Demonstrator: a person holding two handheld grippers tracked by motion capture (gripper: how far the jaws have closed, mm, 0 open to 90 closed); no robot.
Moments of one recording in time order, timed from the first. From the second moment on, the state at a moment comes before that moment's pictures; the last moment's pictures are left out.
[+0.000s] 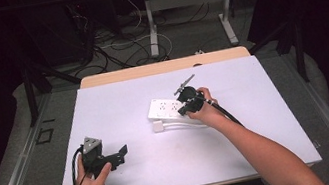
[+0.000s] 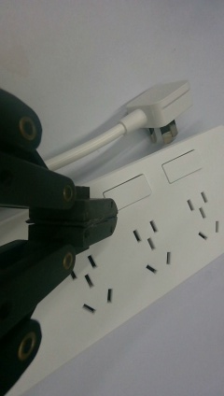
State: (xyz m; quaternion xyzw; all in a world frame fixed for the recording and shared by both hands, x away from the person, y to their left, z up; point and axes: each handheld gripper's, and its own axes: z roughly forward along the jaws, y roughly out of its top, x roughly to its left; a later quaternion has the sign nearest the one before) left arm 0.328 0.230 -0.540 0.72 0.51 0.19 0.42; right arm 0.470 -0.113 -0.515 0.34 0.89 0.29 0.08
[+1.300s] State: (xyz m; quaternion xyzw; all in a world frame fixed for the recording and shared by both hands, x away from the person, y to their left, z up) left arm 0.328 0.230 -0.540 0.72 0.51 0.19 0.42; right arm 0.472 -0.107 -0.520 0.35 0.89 0.29 0.08
